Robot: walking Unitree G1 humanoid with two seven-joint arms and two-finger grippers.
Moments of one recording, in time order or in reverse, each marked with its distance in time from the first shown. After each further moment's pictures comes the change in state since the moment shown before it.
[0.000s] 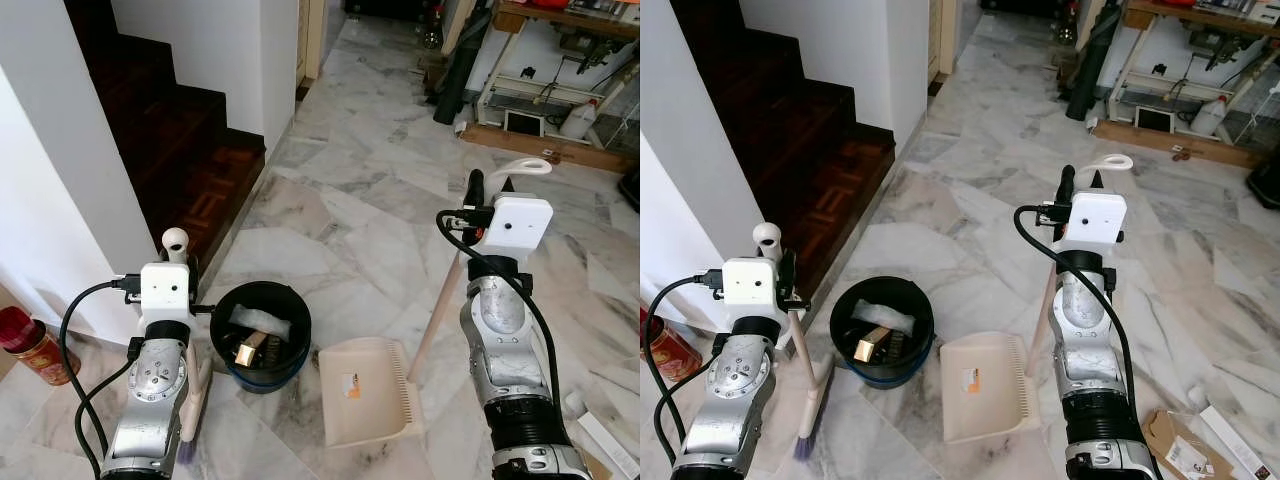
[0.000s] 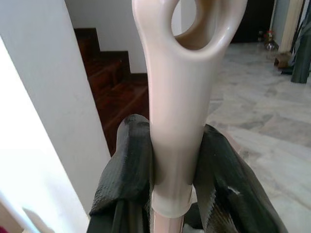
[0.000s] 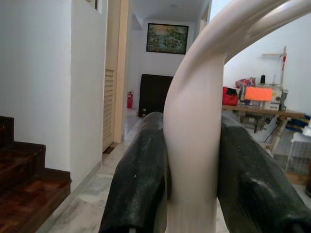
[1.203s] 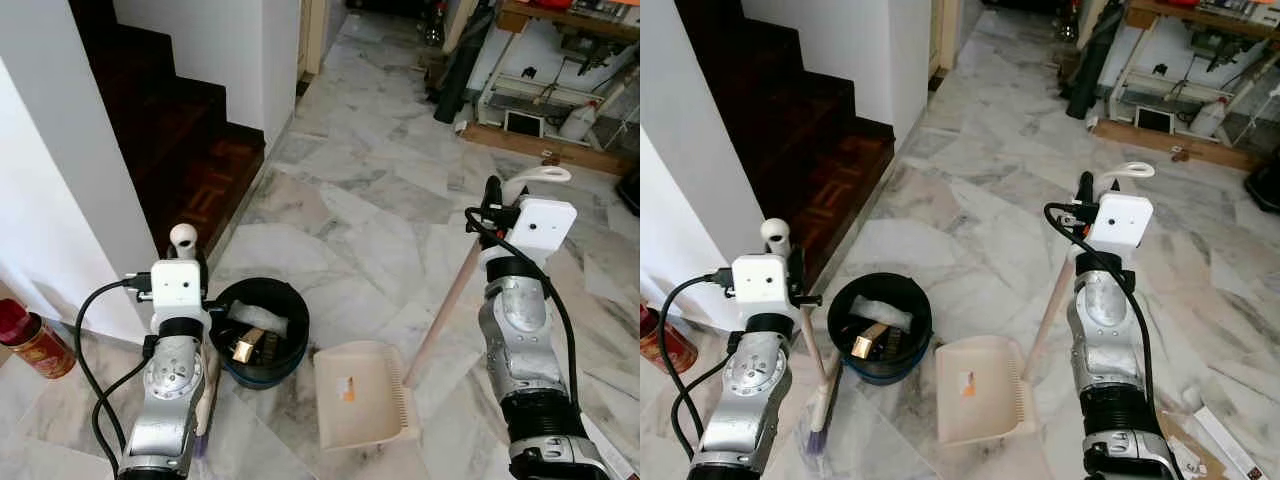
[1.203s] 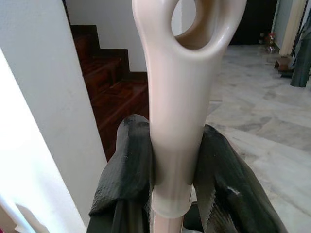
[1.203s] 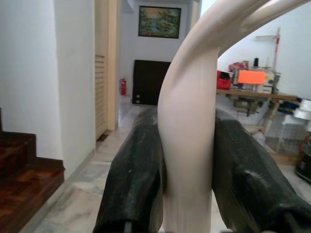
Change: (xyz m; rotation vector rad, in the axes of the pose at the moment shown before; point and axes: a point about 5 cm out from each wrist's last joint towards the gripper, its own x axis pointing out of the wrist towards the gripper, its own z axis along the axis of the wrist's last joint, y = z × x) left arm 0.001 -0.017 0.002 -0.005 -0.002 0.004; right arm 0.006 -0.028 -0.013 0.026 0.045 -0.019
